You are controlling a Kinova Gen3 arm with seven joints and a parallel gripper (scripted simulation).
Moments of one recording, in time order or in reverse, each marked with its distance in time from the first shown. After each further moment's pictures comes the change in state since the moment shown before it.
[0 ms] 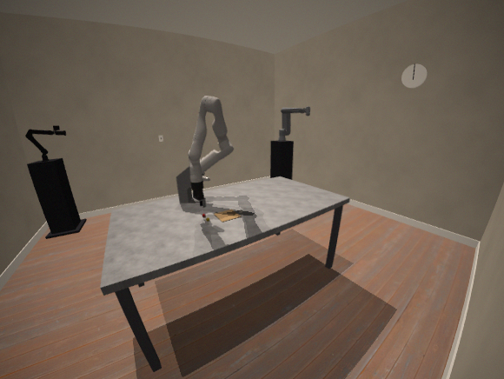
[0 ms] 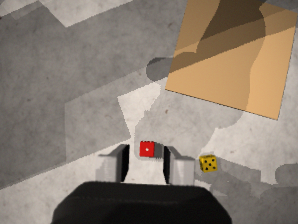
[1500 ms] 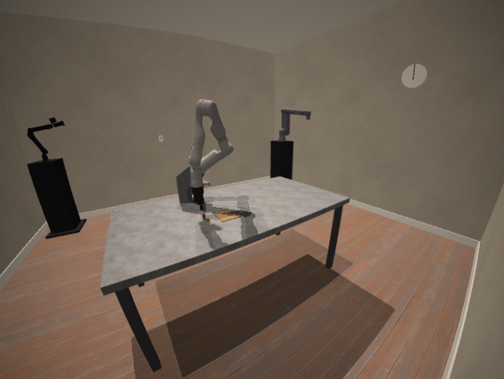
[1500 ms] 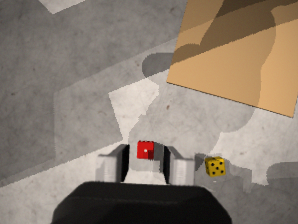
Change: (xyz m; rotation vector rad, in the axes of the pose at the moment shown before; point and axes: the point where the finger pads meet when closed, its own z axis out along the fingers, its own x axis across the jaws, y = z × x) arm 0.001 0.002 0.031 -0.009 0.000 -0.004
